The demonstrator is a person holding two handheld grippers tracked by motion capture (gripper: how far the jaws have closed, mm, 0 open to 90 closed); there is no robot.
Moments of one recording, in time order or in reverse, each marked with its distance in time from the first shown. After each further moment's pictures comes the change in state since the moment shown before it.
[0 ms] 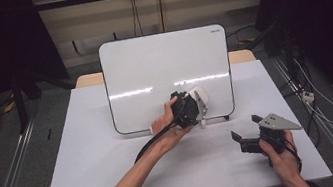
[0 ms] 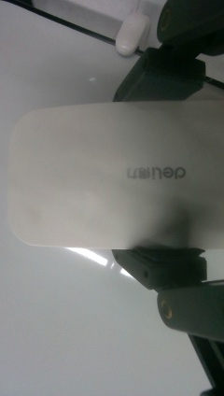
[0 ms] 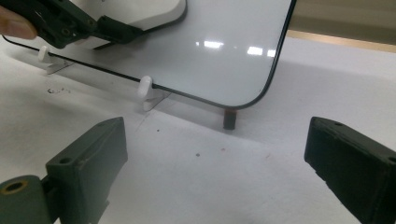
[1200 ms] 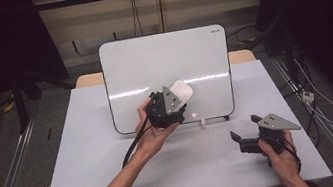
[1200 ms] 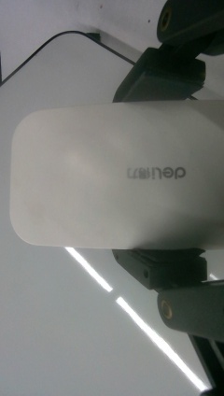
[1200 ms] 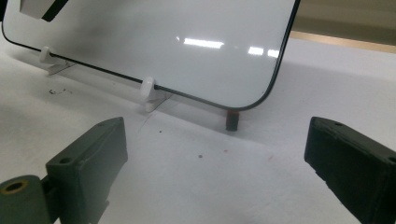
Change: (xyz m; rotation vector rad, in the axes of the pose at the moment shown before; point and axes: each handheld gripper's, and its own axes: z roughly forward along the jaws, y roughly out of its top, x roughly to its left) left arm 0.040 -0.034 -0.051 -0.169 -0.037 -0.336; right arm 0.001 0.001 0.001 -0.003 0.001 -0.001
